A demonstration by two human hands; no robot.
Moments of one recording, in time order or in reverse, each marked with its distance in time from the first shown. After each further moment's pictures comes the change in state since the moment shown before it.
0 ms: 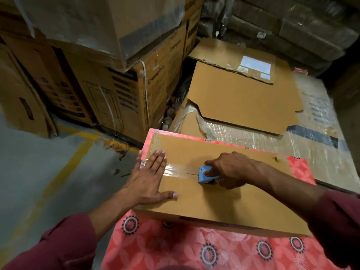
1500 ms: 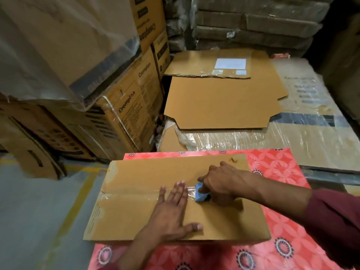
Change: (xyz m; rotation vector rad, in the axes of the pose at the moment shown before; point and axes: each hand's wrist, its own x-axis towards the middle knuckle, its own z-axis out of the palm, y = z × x) left_hand 0.062 0.221 -0.018 -0.117 0.020 0.152; right_hand -0.071 0.120 0.103 -0.054 0.112 -0.105
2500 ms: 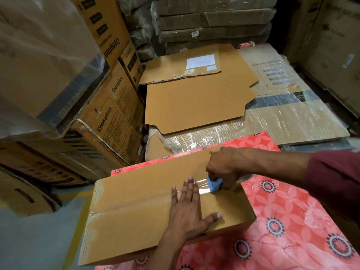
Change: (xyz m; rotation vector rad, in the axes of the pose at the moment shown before) left_hand 0.048 0.088 0.002 0.013 0.045 -0.024; right_hand -0.065 0.062 0.010 0.105 -0.071 0.075
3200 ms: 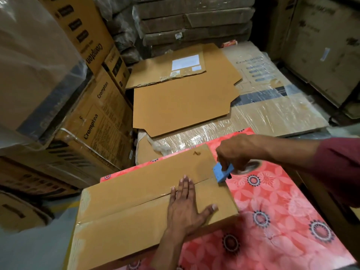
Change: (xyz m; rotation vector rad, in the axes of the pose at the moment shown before) left_hand 0.017 0.034 0.010 0.000 -0.022 -0.060; right_hand -0.060 0.050 0.025 0.120 -0.101 0.190
